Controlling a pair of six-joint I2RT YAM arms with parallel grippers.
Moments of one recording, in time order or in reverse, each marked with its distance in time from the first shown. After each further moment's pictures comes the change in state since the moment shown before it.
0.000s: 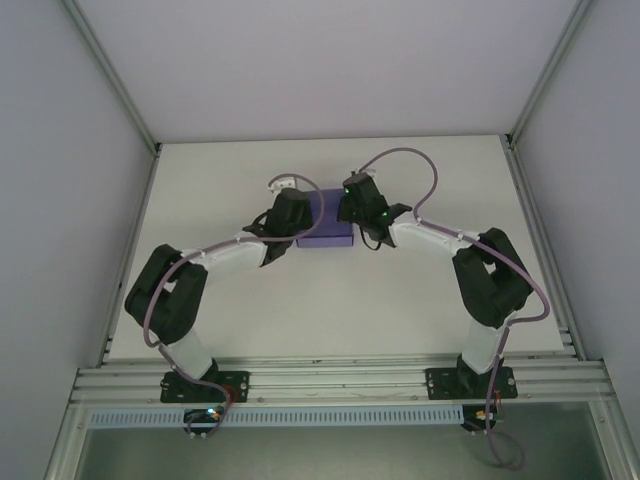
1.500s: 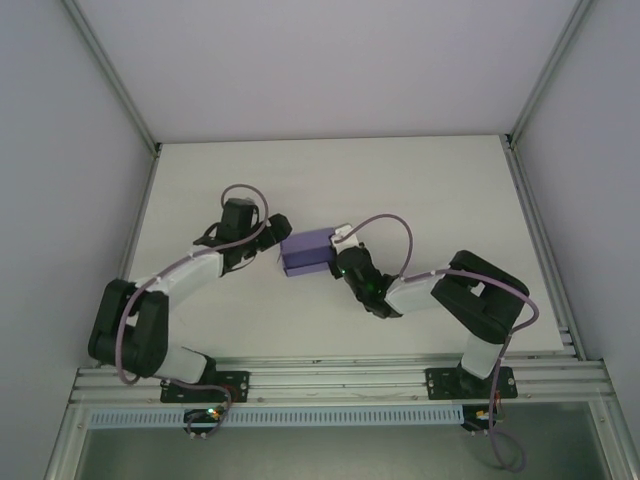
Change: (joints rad) left arm 0.272 -0.231 -0.193 -0.231 0.517 -0.237; right arm 0.292 -0.040 -0.533 0.740 0.296 -0.420
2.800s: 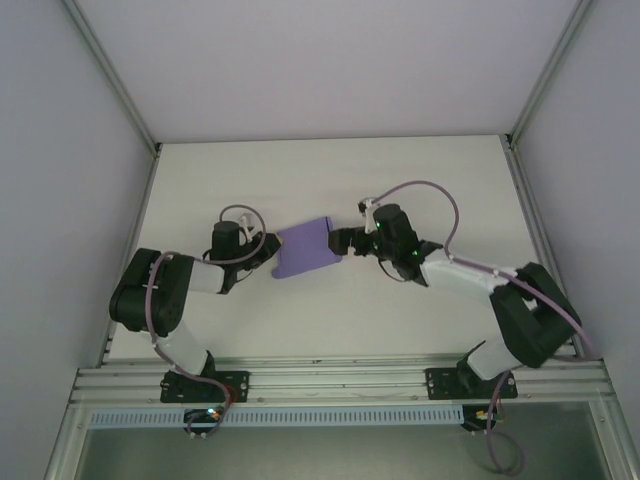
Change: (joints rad) left arm 0.130 0.233 -0.278 0.729 0.325 -0.051; right arm -0.320 -0.228 0.141 -0.475 -0.740 0.365
